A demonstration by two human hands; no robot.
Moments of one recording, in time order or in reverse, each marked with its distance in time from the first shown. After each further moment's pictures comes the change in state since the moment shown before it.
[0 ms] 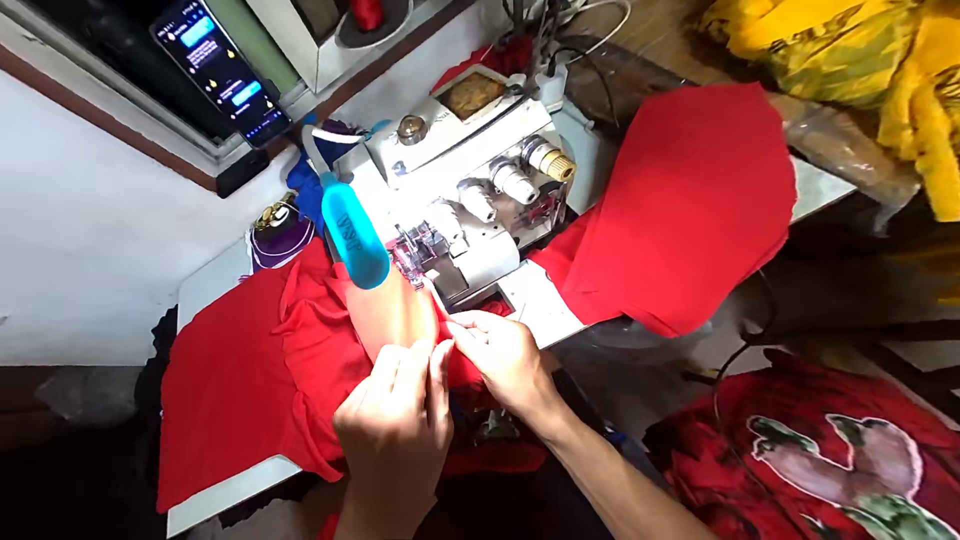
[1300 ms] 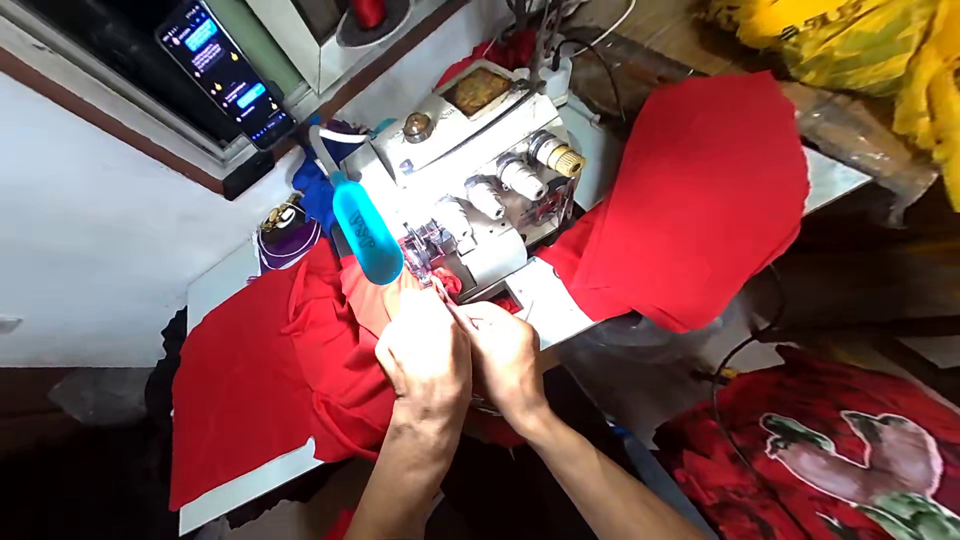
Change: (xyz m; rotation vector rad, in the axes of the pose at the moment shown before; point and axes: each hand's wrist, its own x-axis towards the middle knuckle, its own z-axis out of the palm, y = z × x) left_hand 0.038 0.021 0.037 0.297 -0.197 -0.201; right_hand 0.001 -0.011 0.028 -0.116 0.327 -0.116
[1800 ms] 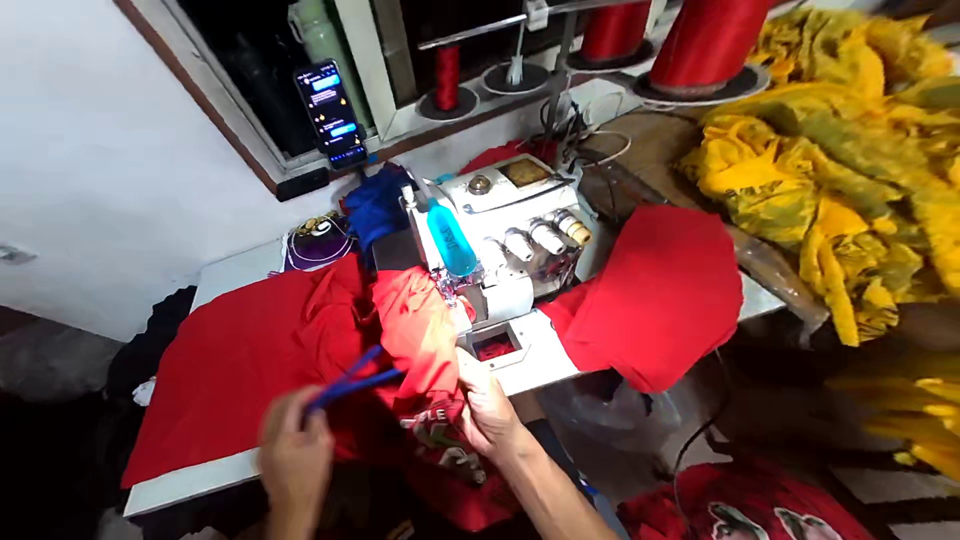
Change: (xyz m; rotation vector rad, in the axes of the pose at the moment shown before) left_hand -0.119 -0.173 0.016 -0.437 0.216 -0.319; right_hand -0.025 -0.002 0.010 1.000 -0.544 0.563
